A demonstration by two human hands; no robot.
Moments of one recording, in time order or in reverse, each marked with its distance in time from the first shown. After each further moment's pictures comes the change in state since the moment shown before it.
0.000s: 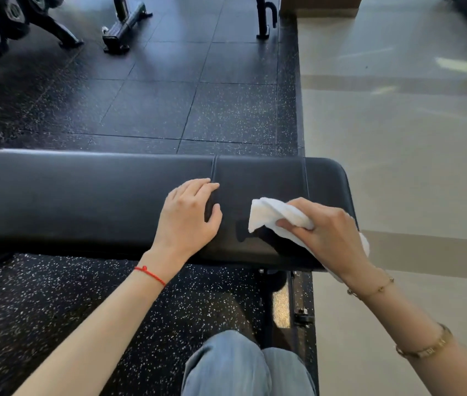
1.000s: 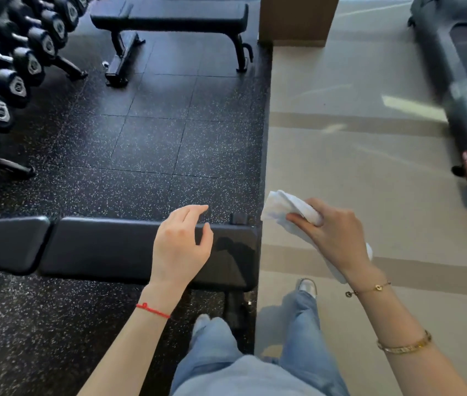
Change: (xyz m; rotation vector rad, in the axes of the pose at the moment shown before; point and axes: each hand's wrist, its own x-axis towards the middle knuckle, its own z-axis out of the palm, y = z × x) left_hand 0.109 0.300 -0.347 -0.100 0.059 -0.149; right_hand 0.108 -0.036 -0.472 0.024 -0.017 0.236
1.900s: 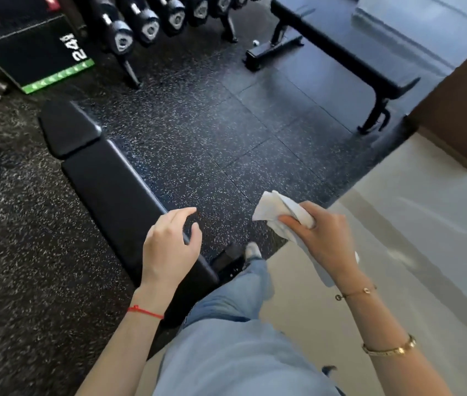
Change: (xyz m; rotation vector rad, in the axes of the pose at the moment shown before) left_hand 0.156 0.084 0.091 0.041 0.367 -0.811; right_hand 0.344 0.029 0.009 0.080 -0.467 -0.584
